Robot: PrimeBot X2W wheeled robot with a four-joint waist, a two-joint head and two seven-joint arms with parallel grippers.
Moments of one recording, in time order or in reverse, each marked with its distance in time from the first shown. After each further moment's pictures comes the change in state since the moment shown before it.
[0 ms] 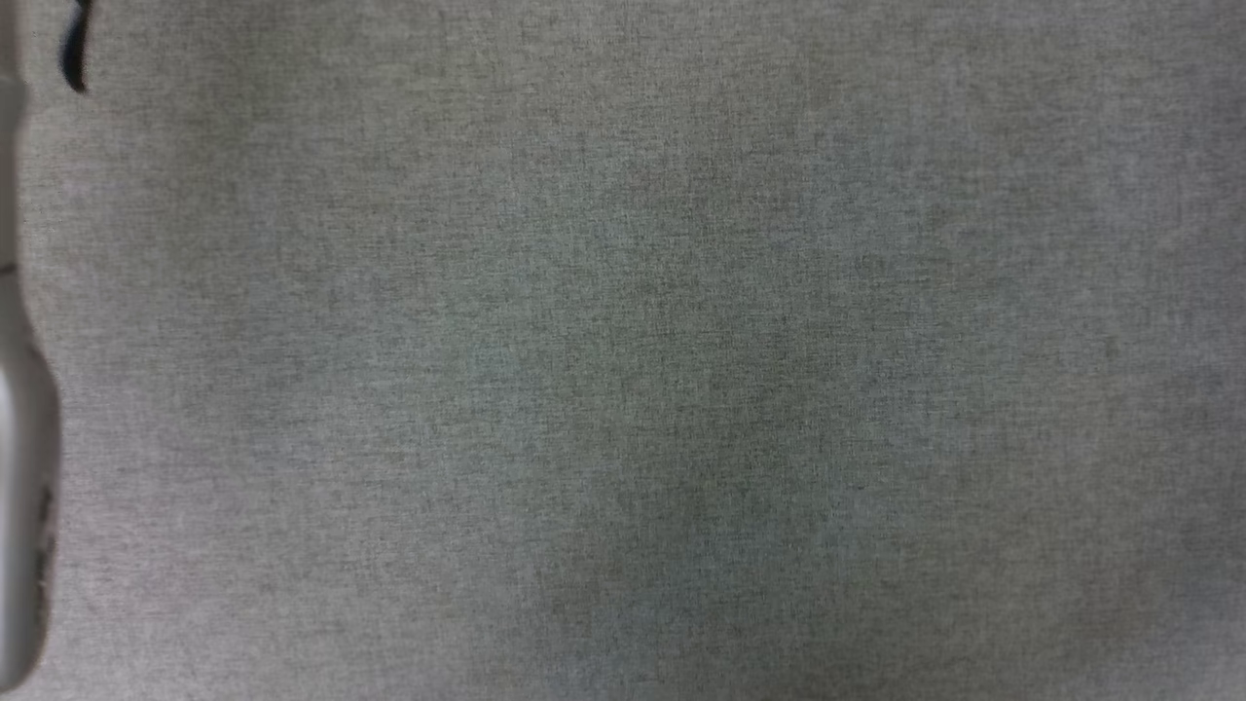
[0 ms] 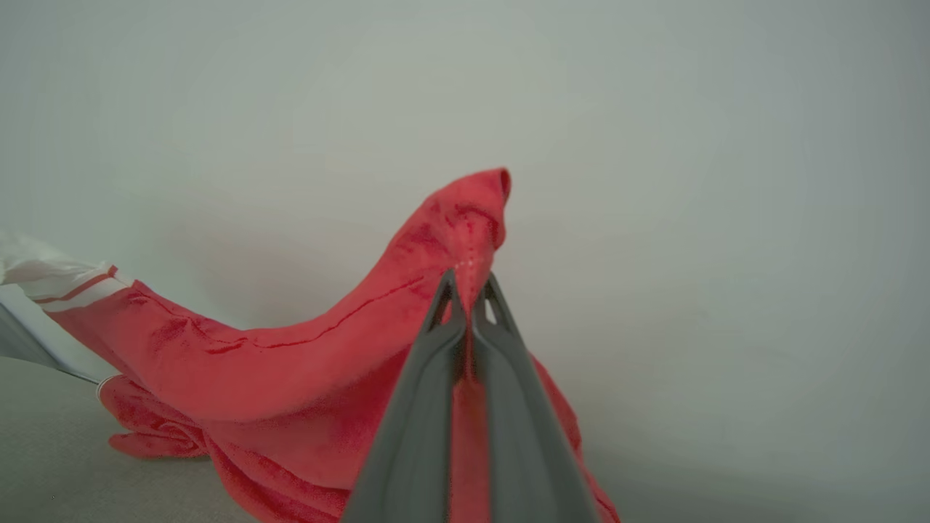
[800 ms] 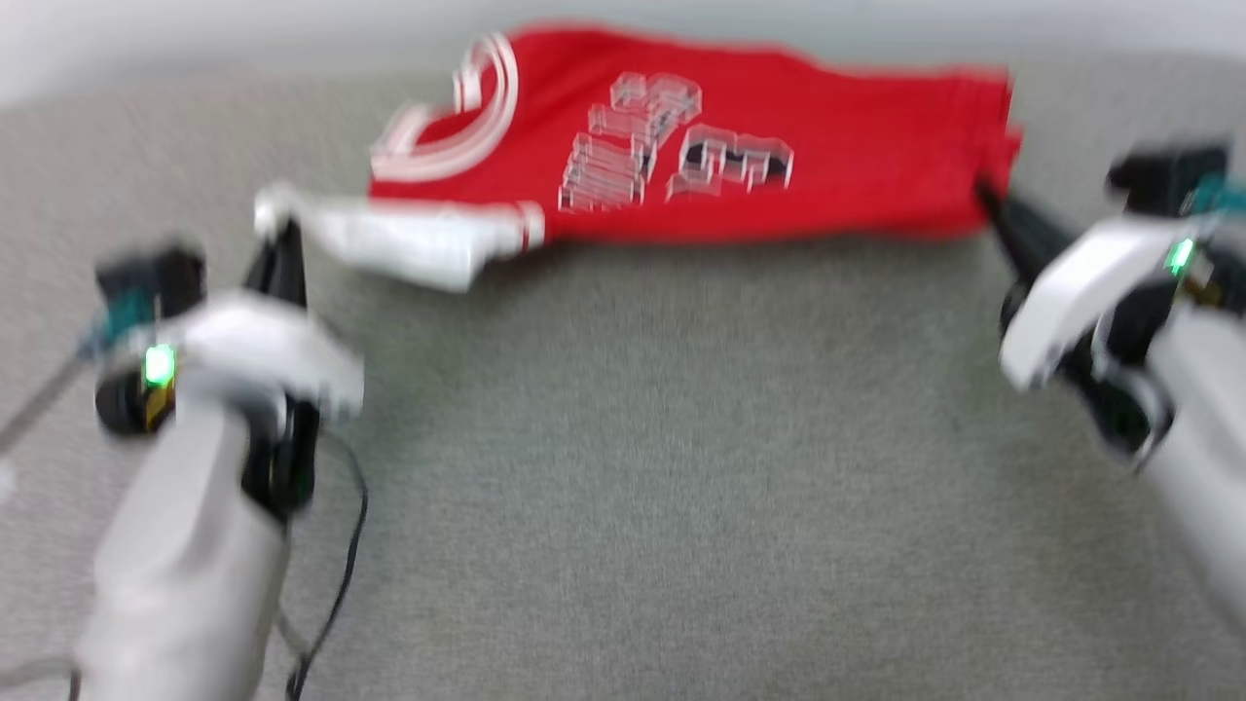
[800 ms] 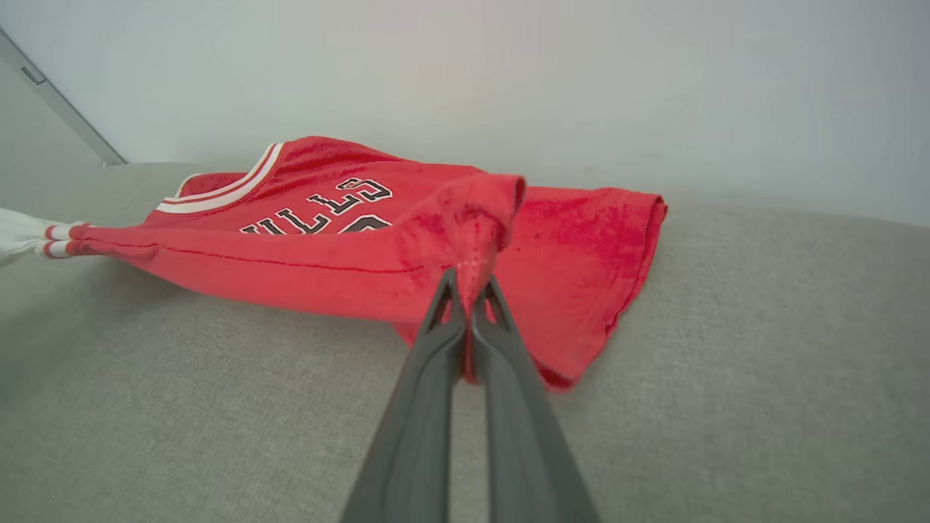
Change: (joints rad) left arm 0.893 -0.037 0.063 0.061 -0.211 -0.064 -0.137; right arm 0.758 -0.076 0.308 -0.015 0.233 0.000 -0.119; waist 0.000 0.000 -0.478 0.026
